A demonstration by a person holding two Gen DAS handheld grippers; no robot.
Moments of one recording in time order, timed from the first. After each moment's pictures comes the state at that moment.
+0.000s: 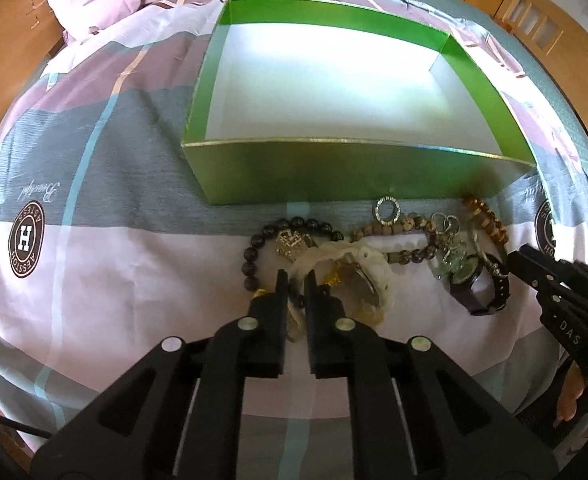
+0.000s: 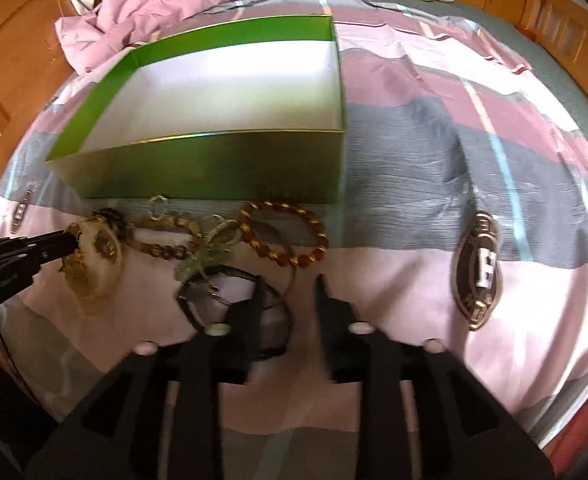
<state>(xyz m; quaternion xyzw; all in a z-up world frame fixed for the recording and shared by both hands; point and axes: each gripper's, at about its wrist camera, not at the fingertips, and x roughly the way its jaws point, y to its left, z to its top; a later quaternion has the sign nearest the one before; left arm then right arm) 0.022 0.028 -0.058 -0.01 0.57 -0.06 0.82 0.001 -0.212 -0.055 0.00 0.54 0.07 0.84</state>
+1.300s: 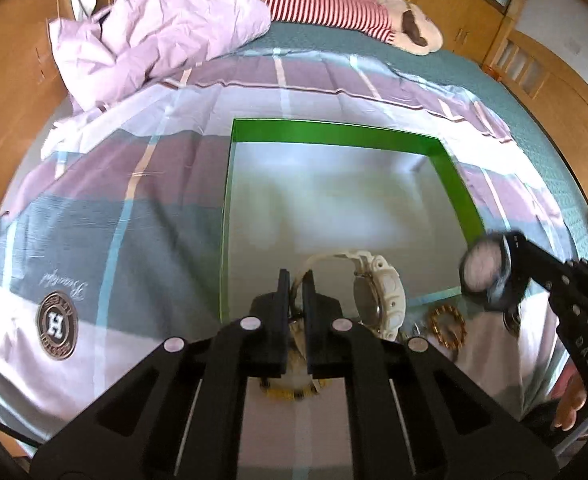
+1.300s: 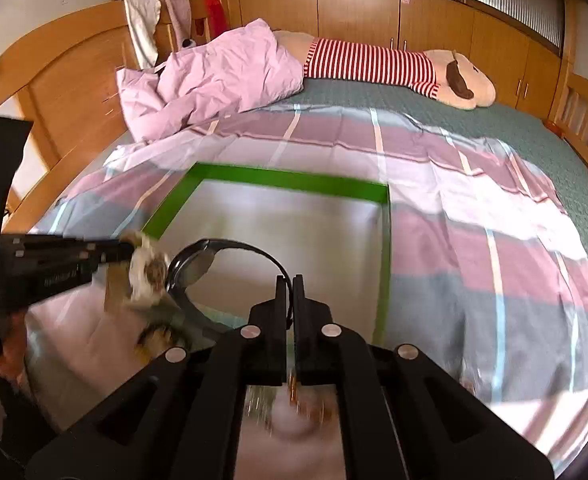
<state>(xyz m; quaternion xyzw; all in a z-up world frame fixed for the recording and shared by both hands) 0.084 0.043 0.013 -0.04 0.50 -0.07 0.86 0.056 -0.180 0.040 -0.03 0.40 0.15 0.90</state>
